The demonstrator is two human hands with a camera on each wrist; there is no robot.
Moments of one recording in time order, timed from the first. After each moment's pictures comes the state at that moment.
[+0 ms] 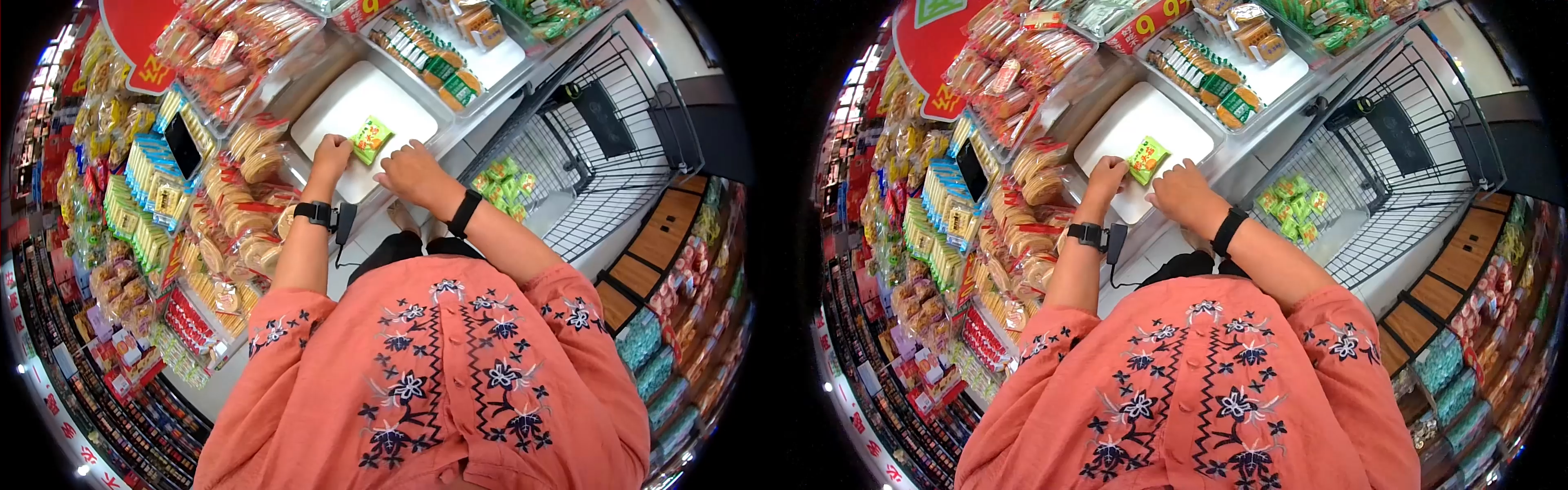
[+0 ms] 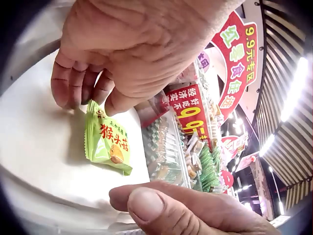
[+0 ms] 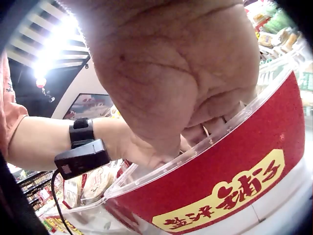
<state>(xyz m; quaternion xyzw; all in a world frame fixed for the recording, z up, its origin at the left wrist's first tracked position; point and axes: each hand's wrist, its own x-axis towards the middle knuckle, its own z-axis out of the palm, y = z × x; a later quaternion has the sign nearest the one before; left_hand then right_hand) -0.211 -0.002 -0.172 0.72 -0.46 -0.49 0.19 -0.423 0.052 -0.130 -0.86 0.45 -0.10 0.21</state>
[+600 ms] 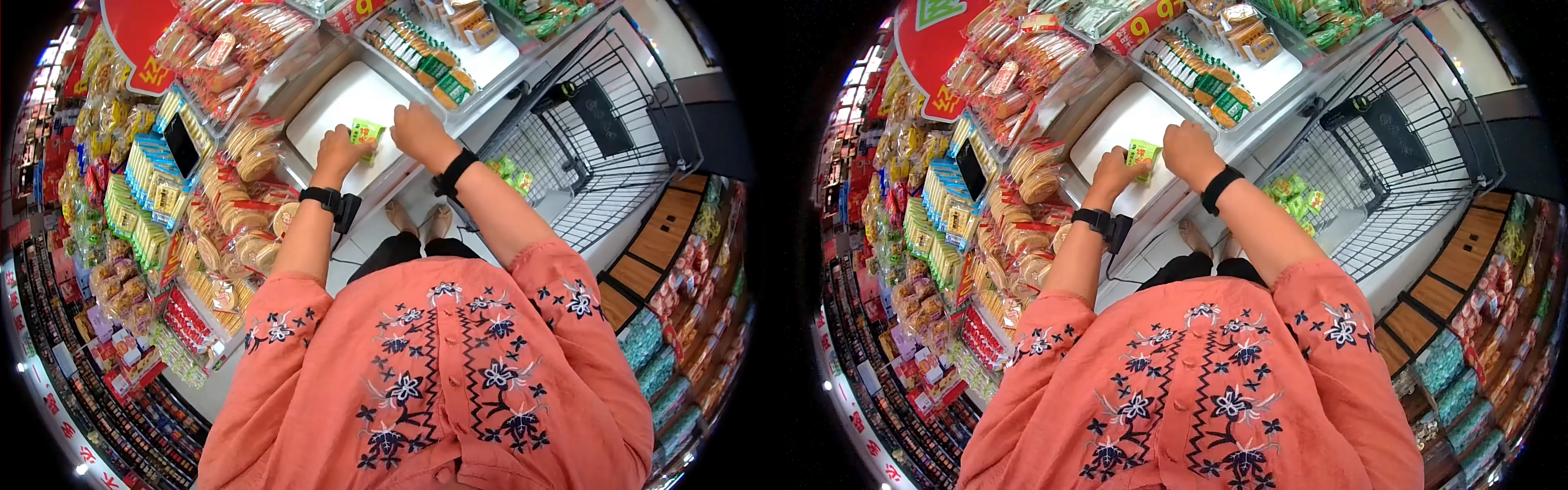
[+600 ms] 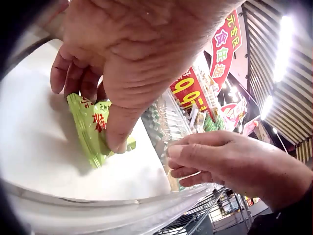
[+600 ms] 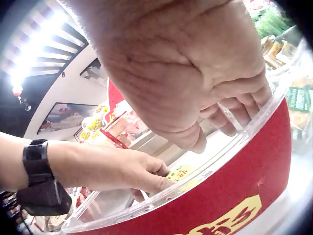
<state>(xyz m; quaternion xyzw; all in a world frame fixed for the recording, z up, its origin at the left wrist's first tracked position) -0.242 -0.011 -0.159 0.69 -0.67 -0.27 0.02 -0.443 -0.008 -0.152 -0.78 0.58 -0.16 0.15</state>
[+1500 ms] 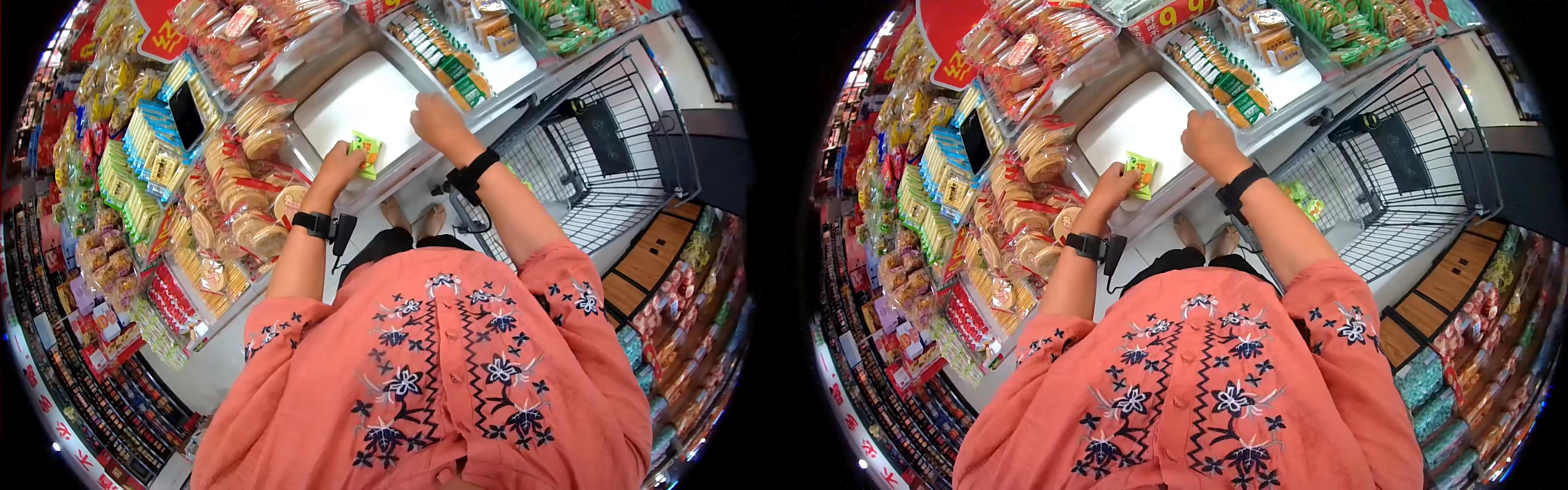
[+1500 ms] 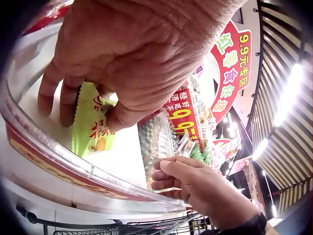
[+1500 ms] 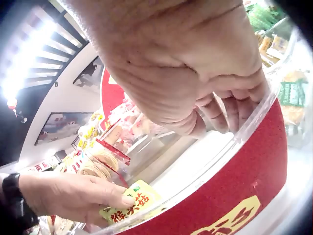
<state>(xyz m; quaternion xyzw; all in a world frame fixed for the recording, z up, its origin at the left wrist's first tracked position) -0.212 0.044 -0.162 0.69 -0.50 -0.49 0.16 -0.451 -0.021 -0.158 -0.76 0.60 -0.17 0.20</state>
